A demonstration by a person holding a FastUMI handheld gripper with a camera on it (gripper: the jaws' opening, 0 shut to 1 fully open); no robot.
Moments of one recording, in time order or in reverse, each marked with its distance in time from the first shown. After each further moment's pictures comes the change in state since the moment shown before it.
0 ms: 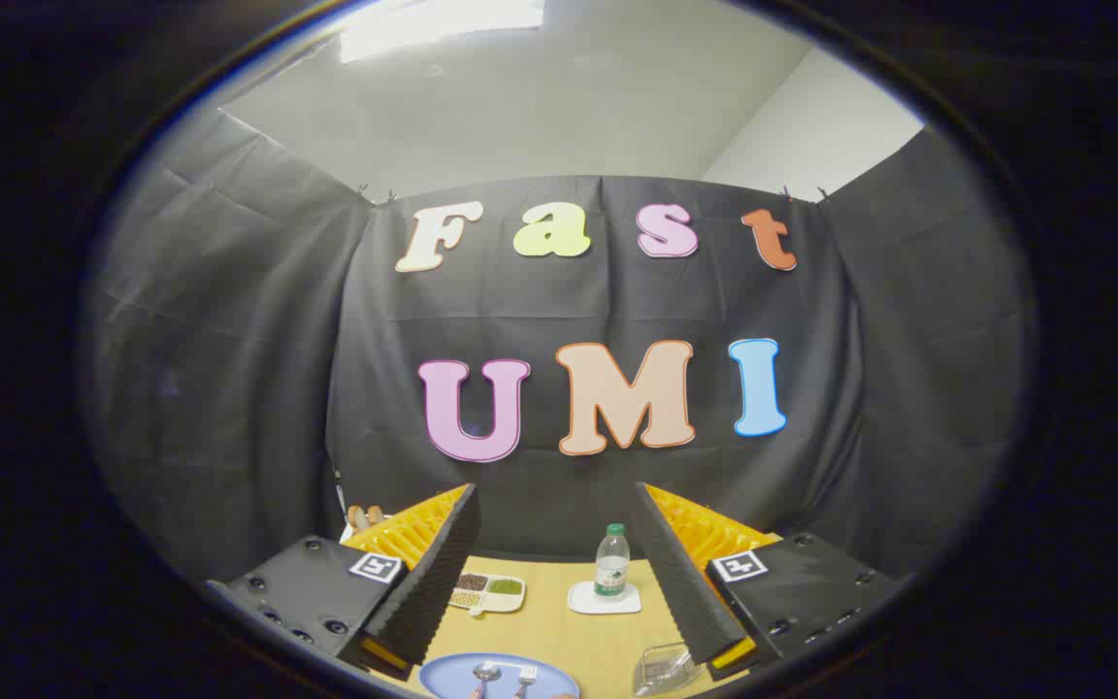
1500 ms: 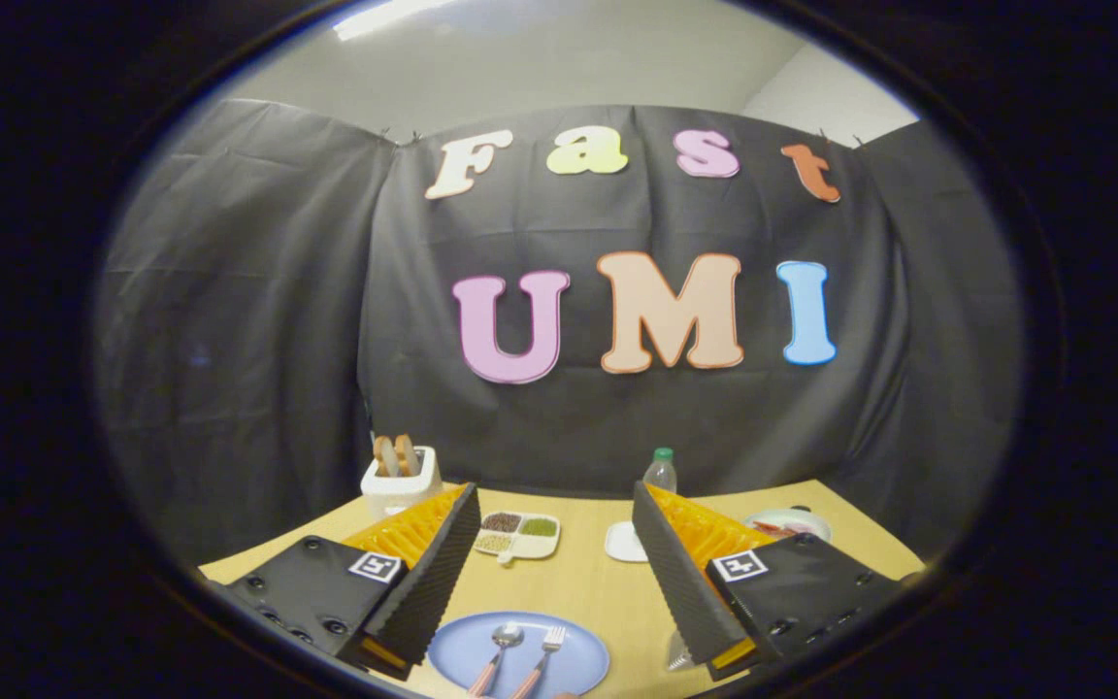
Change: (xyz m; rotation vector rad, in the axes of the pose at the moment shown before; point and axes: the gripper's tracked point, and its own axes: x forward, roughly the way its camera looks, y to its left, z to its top) arm 0.008 0.033 -0.124 -0.010 0.271 0.125
